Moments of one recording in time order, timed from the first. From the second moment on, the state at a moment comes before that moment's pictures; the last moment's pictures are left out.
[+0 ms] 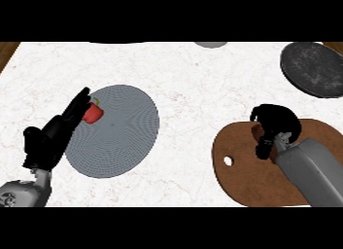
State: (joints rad) left arm -0.13 0.36 -0.17 -1.60 0.10 0.04 0.19; right arm -0.46 -0.44 0.43 -1.32 0.64 0.45 0.77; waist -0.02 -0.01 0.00
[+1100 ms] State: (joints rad) left arm -0.13 0.34 -0.12 -1.58 0.07 -0.01 0.16; right arm -0.20 -0.50 0.14 -1.81 0.73 -0.11 0.40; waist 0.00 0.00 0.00
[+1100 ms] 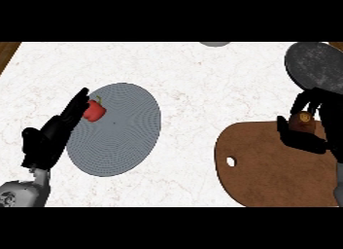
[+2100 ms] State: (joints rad) left arm -0.17 0.28 -0.13 -1.59 0.02 -0.04 0.19; right arm -0.65 -0.56 -0.22 -0.72 0.63 -0.39 -0.23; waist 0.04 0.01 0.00
